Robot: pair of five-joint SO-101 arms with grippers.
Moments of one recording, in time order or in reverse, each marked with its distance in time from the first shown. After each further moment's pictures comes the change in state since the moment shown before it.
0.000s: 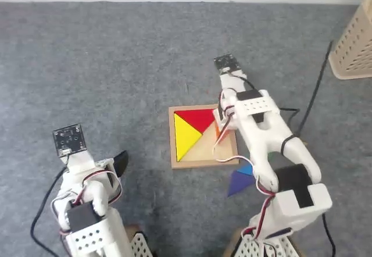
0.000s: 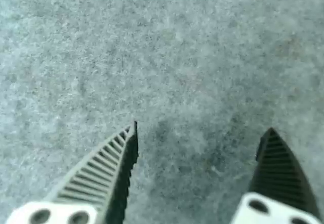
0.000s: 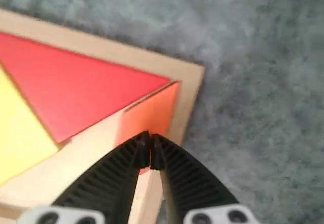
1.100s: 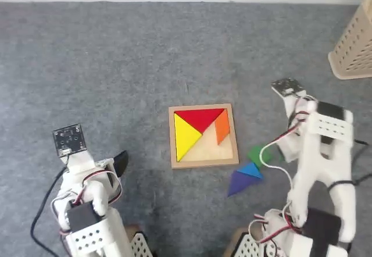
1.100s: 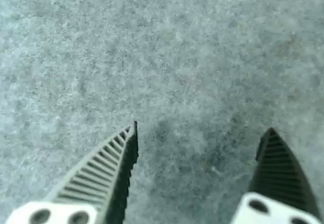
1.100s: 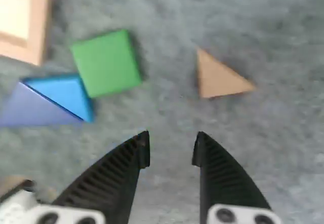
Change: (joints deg) left arm 0.0 0.0 0.0 0.0 0.0; right arm 30.2 -22.1 9.1 27.3 33.7
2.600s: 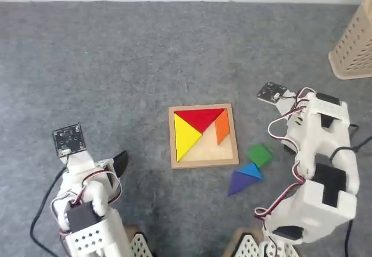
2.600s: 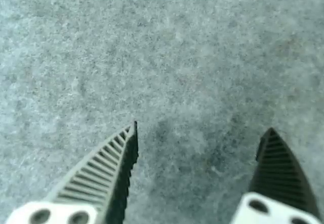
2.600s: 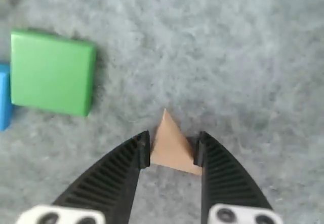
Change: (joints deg) left arm 0.0 0.0 0.0 0.0 0.0; right arm 1.7 23.4 -9.6 -13.3 29.6
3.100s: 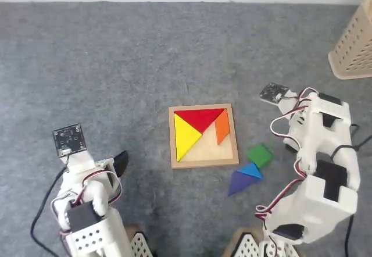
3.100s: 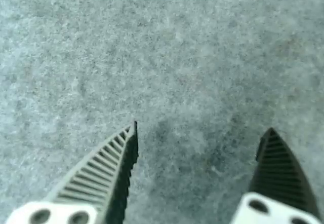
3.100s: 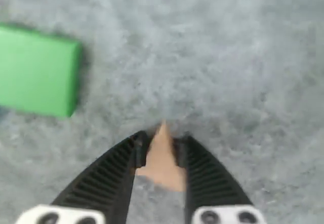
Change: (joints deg) left arm 0.0 0.0 0.0 0.0 0.0; right arm 1.2 2.8 -1.2 -1.7 1.1
